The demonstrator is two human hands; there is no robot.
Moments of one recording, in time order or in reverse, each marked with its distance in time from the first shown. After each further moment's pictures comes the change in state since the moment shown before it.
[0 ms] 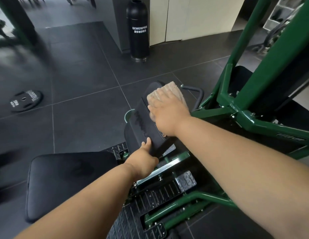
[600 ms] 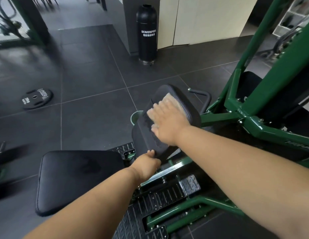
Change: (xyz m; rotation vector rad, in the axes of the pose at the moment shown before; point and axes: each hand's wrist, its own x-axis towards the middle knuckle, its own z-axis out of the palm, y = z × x) left_hand 0.008 -0.032 0.006 -0.183 -0.017 -0.085; right_hand 0.008 -0.037 0.005 0.057 0.032 0.005
